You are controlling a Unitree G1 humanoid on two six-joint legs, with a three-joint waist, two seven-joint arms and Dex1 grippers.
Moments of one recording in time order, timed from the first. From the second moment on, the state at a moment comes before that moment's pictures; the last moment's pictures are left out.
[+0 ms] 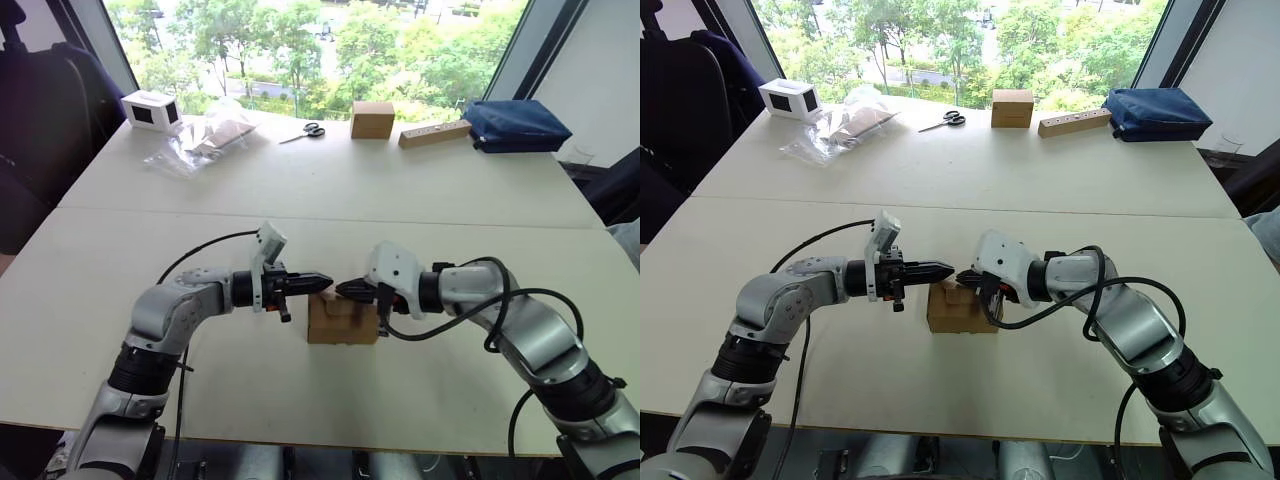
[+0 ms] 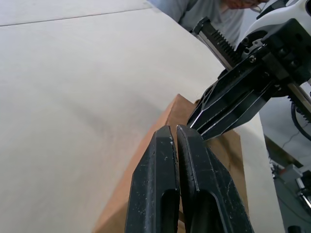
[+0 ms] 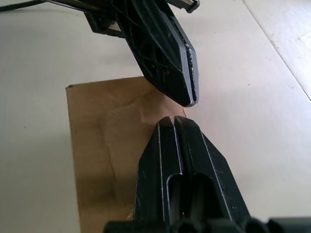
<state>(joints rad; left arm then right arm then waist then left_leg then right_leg) -0.49 0.45 -0.11 -0.11 -0.66 0.87 -0.90 -0.48 -0.70 0.30 -0.48 0.28 0.72 0.84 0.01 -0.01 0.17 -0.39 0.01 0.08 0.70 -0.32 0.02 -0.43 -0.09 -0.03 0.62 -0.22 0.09</state>
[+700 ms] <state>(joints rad) -0.48 0.43 -0.10 -0.13 -0.66 0.89 -0.84 -0.45 -0.78 0.23 -0.69 0.46 0.89 0.91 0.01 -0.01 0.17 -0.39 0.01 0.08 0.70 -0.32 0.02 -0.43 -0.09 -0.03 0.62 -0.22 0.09</state>
